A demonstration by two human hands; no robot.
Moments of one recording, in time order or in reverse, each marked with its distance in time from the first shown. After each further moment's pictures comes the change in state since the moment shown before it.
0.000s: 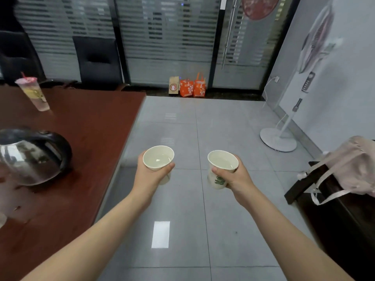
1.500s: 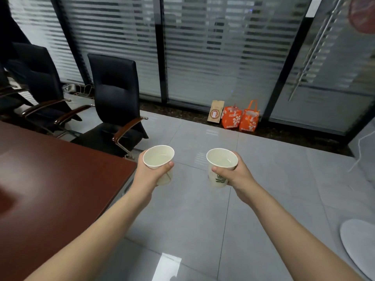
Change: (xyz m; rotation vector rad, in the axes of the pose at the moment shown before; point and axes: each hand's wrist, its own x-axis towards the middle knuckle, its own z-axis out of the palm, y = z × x) left_hand 0.726 -0.008 0.176 -0.130 0.273 -0.048; right_hand 0.826 -0.125 0.074 -0.076 -0.389 0.013
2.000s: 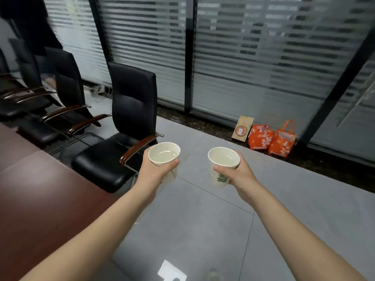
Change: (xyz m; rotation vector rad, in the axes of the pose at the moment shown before) left_hand 0.225 0.007 0.022 0.108 0.160 0.101; right_hand 0.247 -0.045 0.025 -0.006 -0.154 -0.017
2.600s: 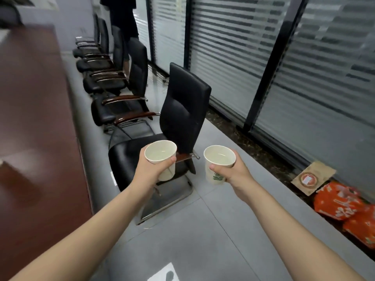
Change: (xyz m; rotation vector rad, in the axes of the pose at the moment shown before) left_hand 0.213 -0.024 -0.001 0.016 0.489 -0.018; right_hand 0.317 -0.033 0.064 -0.127 -0.524 0.003
